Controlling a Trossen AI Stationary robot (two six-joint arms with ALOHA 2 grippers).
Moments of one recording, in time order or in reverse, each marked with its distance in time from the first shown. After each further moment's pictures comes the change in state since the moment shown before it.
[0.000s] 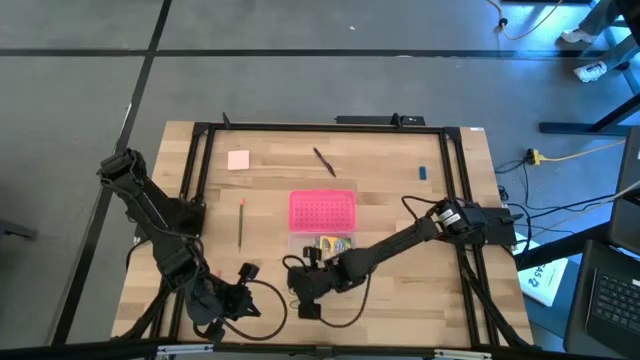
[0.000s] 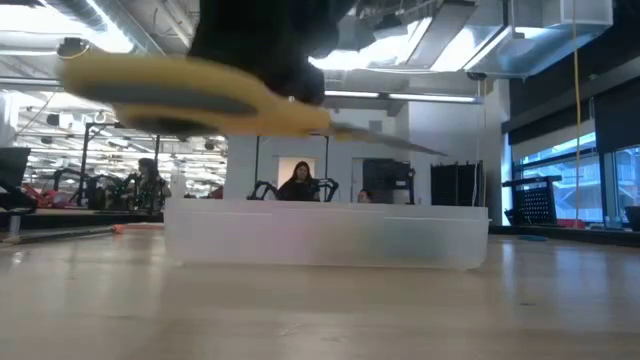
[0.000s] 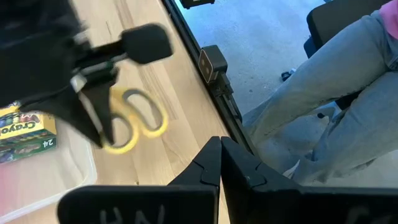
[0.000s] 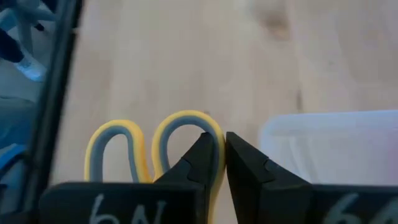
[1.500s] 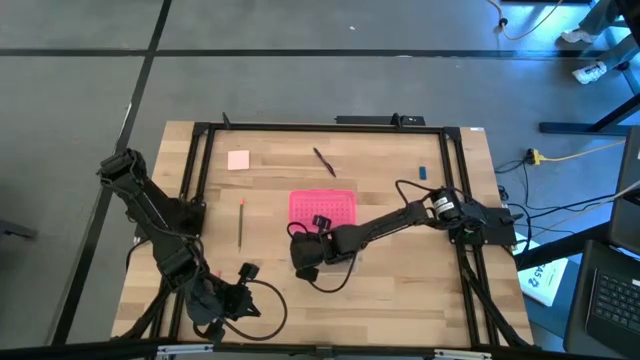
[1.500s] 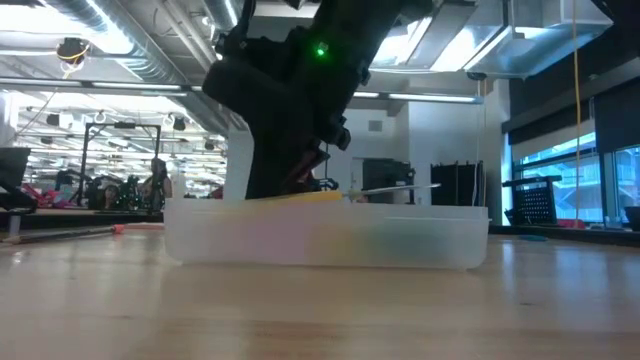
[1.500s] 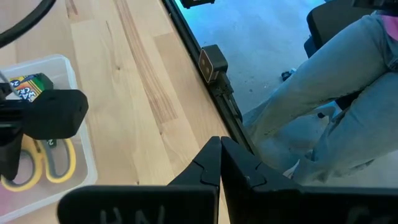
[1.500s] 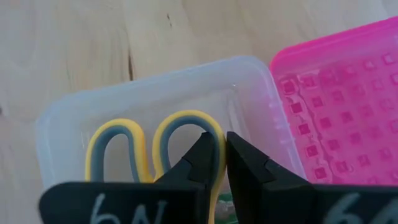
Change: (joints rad) left arm 0.000 0.000 0.000 -0.001 0.000 0.000; right arm -0.137 -0.002 -0.083 -0.112 0.154 0.040
